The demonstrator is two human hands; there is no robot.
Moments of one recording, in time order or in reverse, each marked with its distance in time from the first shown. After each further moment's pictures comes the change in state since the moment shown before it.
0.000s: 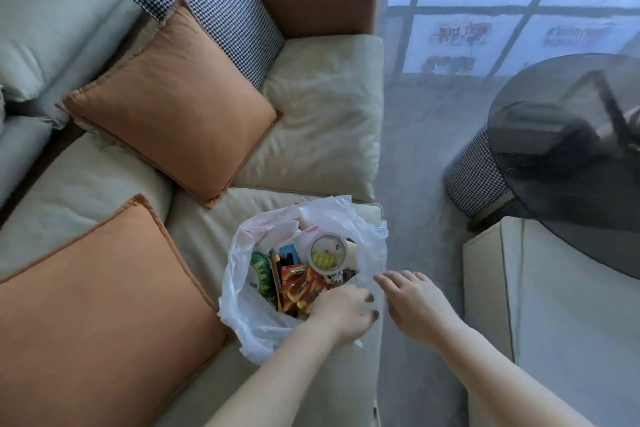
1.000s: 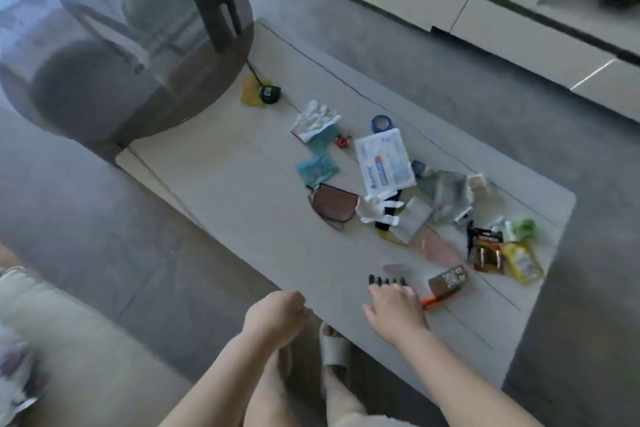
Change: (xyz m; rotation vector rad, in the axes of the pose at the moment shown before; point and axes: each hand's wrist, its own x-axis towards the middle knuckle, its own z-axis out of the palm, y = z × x) left_hand -0.114 0.323 0.364 0.754 -0.417 0.464; right_hand -0.579 -0.032 0.197 0.699 -0.157 1.388
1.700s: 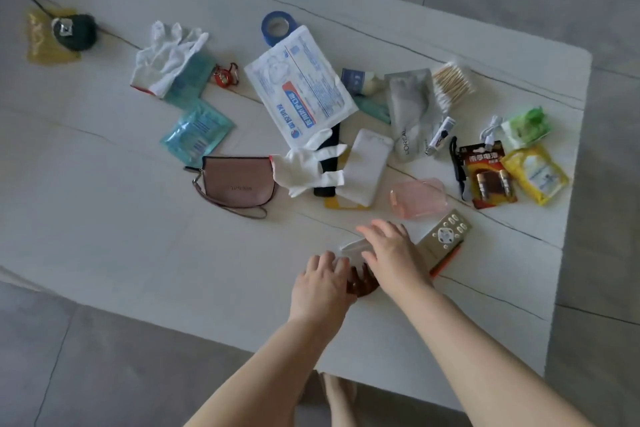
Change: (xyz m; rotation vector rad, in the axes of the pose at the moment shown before) left_hand 0.208 0.123 0.141 0.307 -0.015 0.373; right_hand 0.148 0.127 0.120 0.478 0.224 0.222
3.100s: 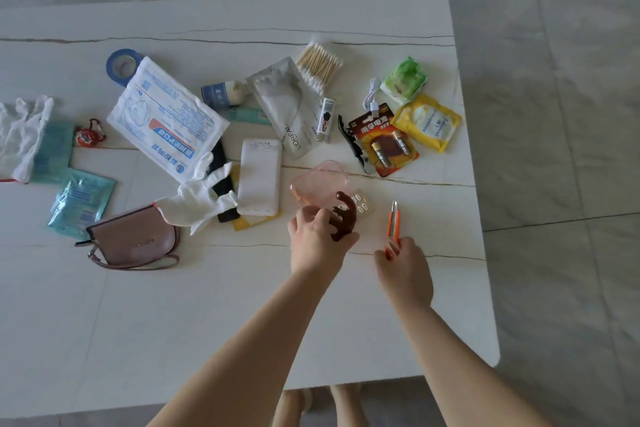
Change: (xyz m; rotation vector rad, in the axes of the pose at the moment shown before) left_hand 0.074 0.119 -0.004 -0.262 0.116 -0.042; right_hand -0.057 0.103 0.015 0.596 0.270 0.857
